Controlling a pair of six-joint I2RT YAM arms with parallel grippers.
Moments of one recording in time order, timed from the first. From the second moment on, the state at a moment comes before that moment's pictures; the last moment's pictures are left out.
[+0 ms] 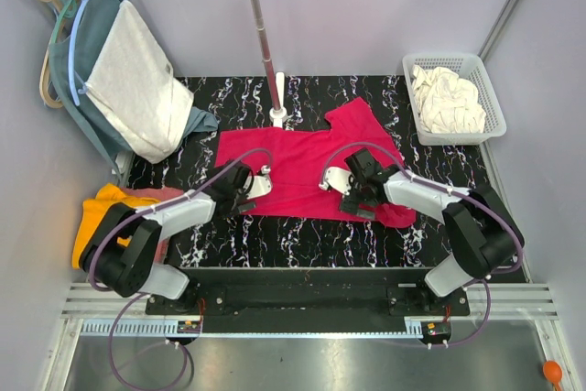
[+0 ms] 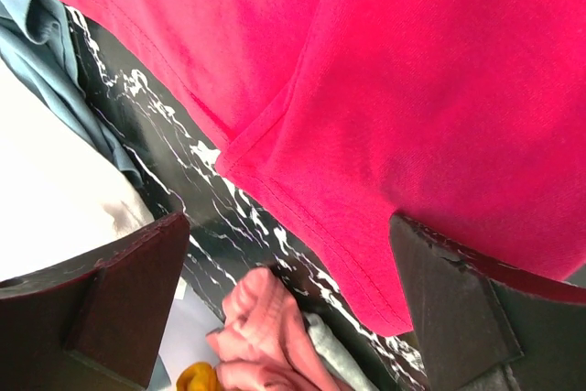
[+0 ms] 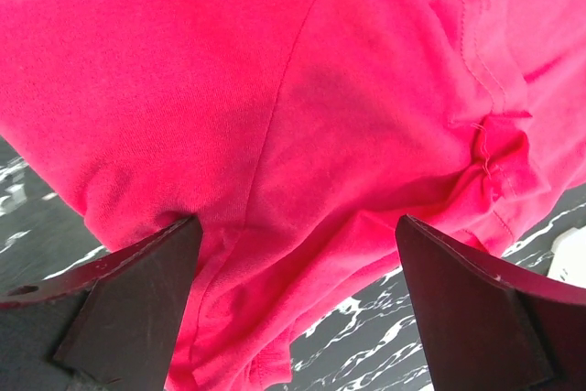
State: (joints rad) left arm -0.50 1.43 0.62 -0.17 -0.36 0.83; right arm 0.56 1.57 0.85 -0.43 0.13 -0.77
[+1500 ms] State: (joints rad) left arm -0.70 1.00 0.43 -0.64 -0.39 0.72; right arm 0.81 1.42 0.74 -0.69 0.06 -0.64
